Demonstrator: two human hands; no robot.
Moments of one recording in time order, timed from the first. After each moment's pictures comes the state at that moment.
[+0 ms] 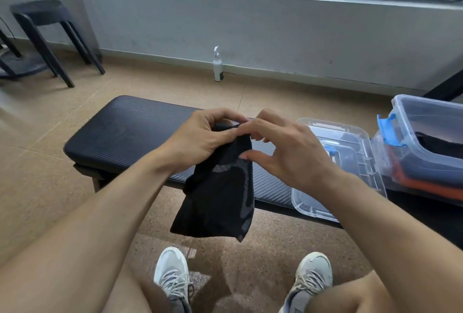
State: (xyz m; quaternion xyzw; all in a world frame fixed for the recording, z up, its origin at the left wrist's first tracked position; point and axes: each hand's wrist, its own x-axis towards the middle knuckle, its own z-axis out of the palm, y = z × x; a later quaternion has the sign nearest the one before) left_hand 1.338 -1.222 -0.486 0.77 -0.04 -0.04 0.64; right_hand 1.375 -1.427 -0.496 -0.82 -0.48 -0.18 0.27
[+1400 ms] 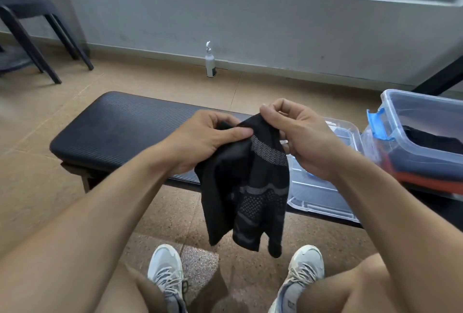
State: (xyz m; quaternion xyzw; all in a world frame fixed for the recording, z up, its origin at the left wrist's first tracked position) left_hand 1.336 -1.246 -0.481 0.73 0.03 -0.10 0.68; right_hand 1.383 -1.440 -0.479 -0.66 -0.15 0.22 0.71
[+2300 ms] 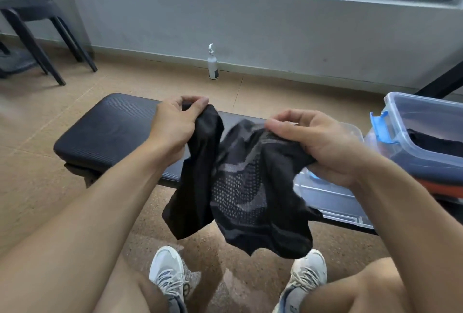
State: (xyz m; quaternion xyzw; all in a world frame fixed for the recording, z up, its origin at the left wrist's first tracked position) left_hand 1.368 -1.211 -0.504 0.66 0.21 0.15 0.71; right_hand 1.375 -1.458 -0.467 -0.60 -0.18 0.30 0.72
